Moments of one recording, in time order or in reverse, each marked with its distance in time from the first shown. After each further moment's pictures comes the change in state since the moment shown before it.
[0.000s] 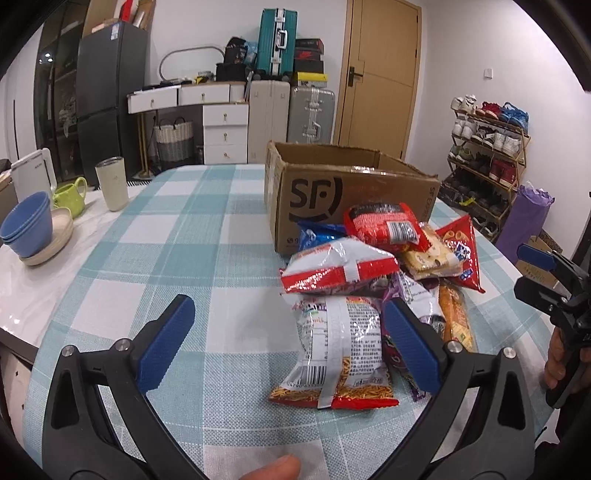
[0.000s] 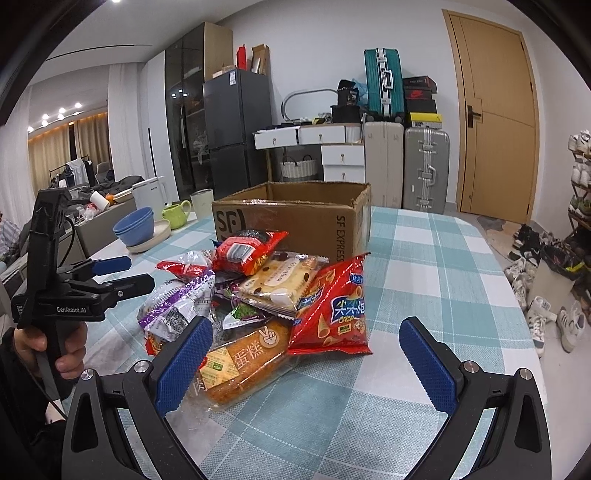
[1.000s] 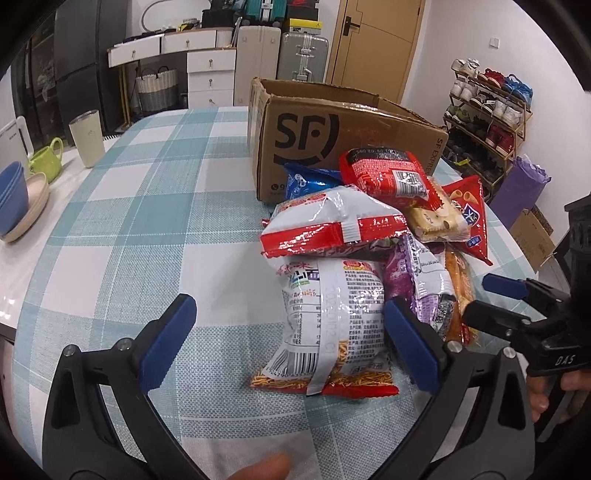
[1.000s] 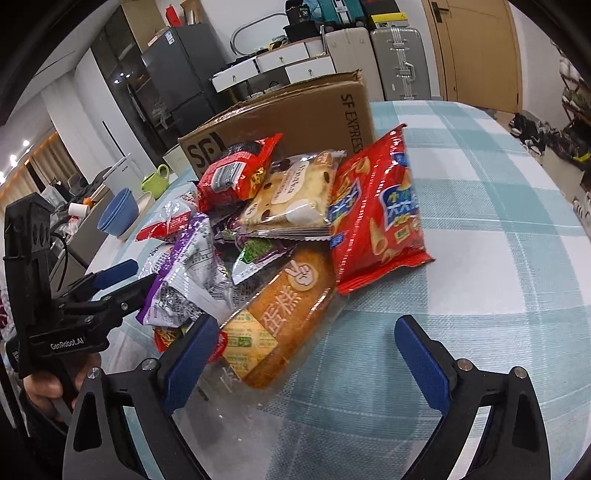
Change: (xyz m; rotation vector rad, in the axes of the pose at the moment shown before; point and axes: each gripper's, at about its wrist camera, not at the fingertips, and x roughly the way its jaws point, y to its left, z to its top) left arm 0.052 0.002 0.006 -0.026 0.247 -0.069; right arm 0.071 0.020 -0.015 0.271 0.333 0.019
